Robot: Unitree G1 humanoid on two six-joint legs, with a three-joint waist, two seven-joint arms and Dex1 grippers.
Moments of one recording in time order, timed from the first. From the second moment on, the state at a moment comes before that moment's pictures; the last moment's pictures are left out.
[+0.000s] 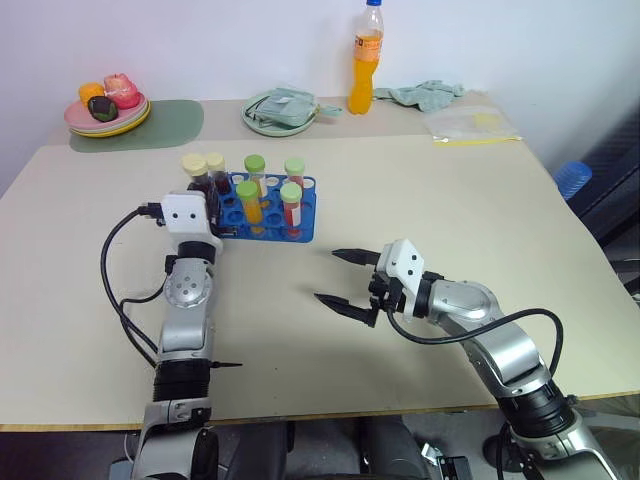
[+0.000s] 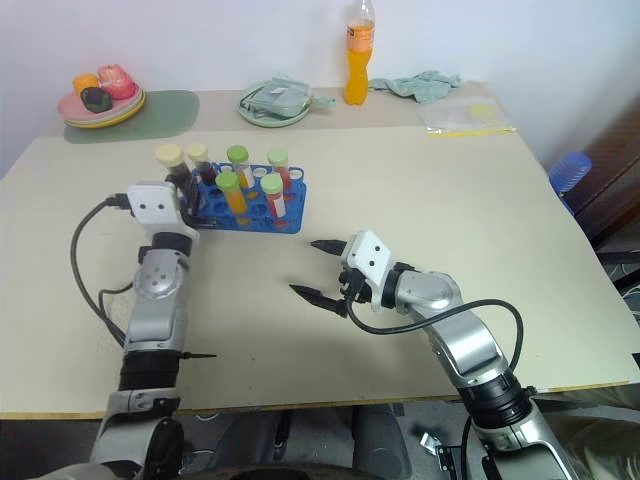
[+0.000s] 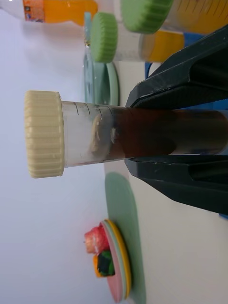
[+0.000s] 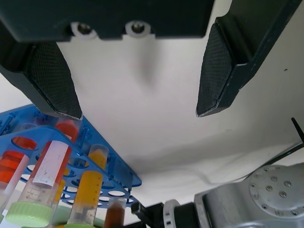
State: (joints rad) left arm -0.39 0.12 0.19 0.15 0.03 -0.11 0.00; right arm -0.28 -0.47 0.25 -0.32 0.28 0.37 0.77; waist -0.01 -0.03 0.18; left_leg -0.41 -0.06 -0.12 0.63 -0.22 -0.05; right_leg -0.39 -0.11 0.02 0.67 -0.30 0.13
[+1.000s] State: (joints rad) left arm -0.38 0.13 0.15 0.16 0.02 -0.09 0.03; right arm -0.28 -0.44 0.25 -0.32 0.28 0.36 0.75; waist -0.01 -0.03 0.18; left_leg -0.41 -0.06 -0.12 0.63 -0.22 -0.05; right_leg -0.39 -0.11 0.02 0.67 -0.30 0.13
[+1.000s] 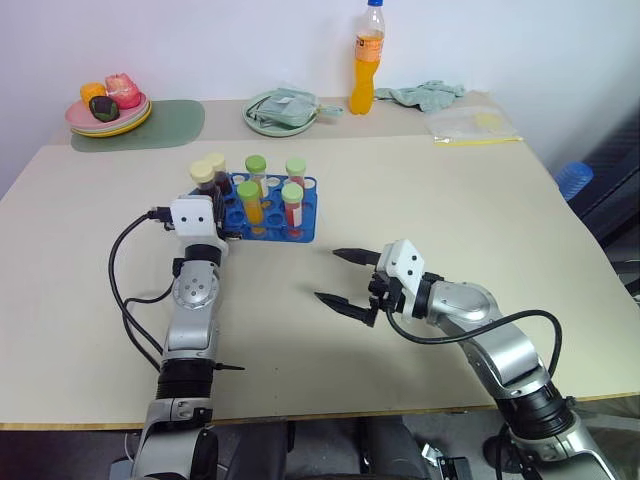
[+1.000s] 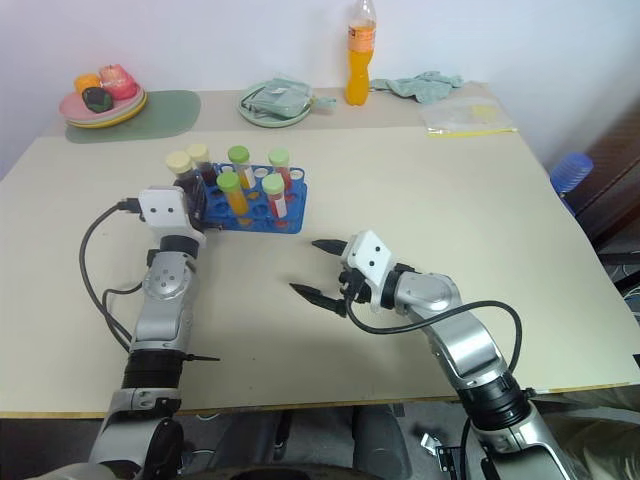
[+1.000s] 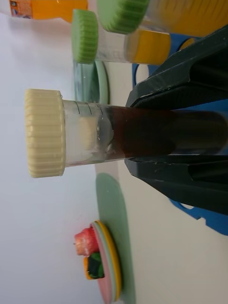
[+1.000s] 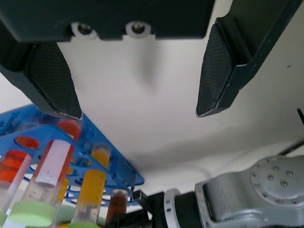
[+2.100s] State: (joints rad) left arm -0.17 0.36 0.31 -0.33 -0.27 0.19 -0.16; right arm -0.29 -0.56 0.03 -0.41 0.44 0.47 0.76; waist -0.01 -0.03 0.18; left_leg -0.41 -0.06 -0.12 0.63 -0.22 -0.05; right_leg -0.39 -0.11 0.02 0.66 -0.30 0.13
